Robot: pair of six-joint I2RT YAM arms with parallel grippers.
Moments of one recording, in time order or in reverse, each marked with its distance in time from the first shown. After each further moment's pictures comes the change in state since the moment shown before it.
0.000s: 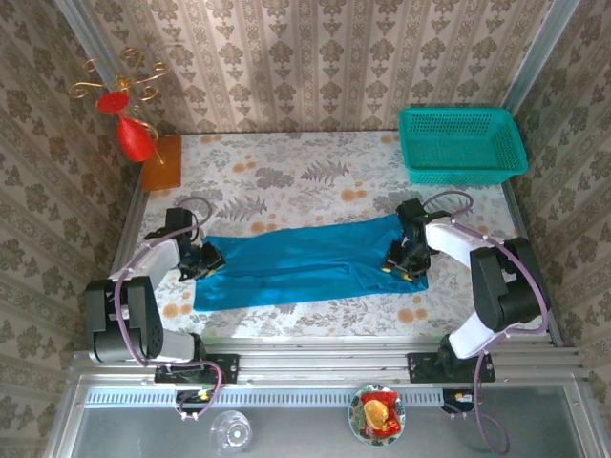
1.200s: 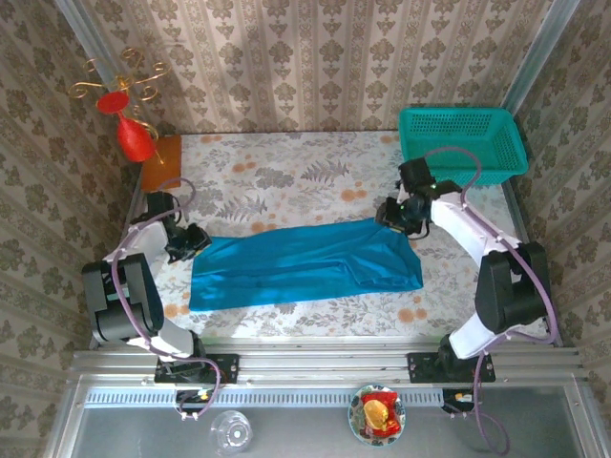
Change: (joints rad) left arm 0.120 0.126 0.167 0.042 0.028 0.080; right arm 0.002 -0.014 0.277 0.034 -0.053 -0.127
